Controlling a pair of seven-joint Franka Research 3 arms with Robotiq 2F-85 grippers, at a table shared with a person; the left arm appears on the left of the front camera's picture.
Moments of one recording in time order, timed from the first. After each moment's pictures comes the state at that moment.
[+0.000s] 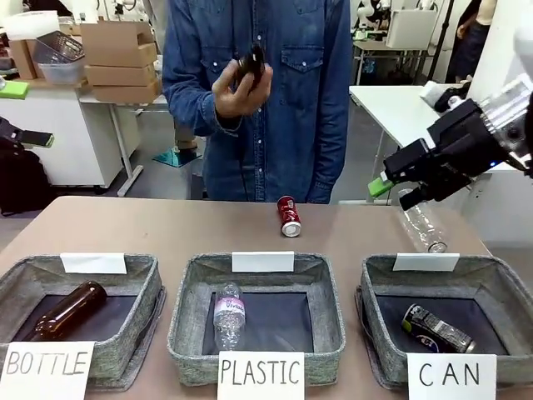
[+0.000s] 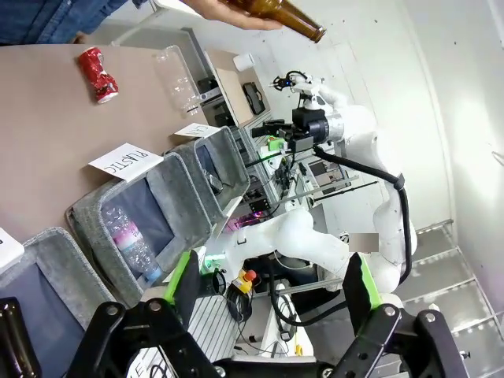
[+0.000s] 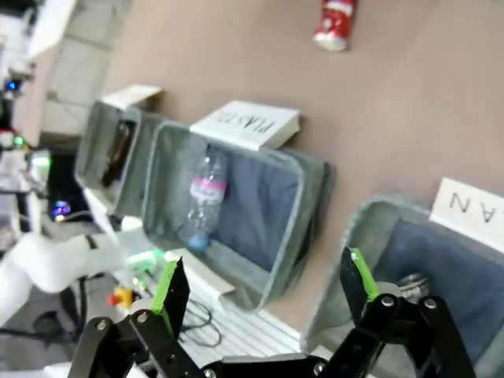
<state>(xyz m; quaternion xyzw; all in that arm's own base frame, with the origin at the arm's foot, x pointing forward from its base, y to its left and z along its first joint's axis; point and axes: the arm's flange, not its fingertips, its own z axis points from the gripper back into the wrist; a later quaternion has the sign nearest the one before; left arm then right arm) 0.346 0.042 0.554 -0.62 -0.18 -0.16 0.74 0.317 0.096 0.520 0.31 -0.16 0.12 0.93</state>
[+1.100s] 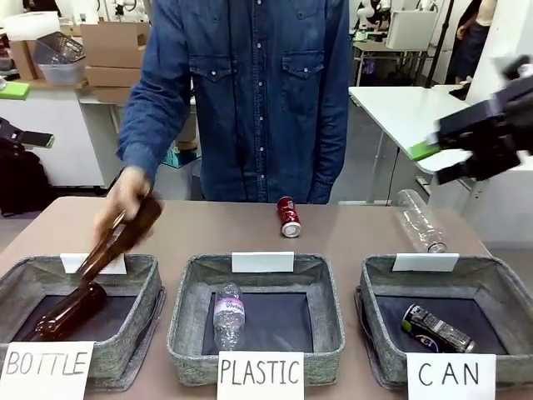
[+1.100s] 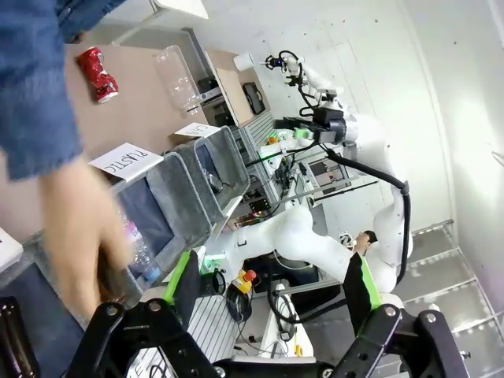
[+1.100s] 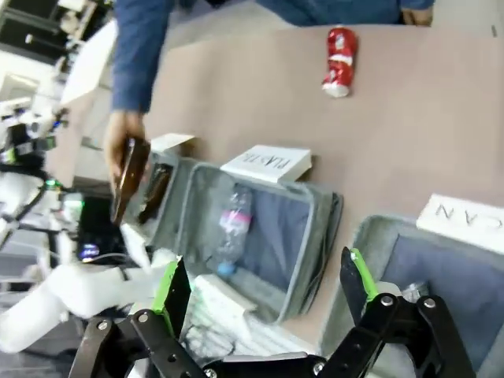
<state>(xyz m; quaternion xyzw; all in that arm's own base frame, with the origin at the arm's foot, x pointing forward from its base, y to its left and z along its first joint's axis) 0.346 0.042 0.554 -0.62 -0.18 -0.16 0.74 0.304 0.076 0.550 0.34 -0.23 0.08 0.91</state>
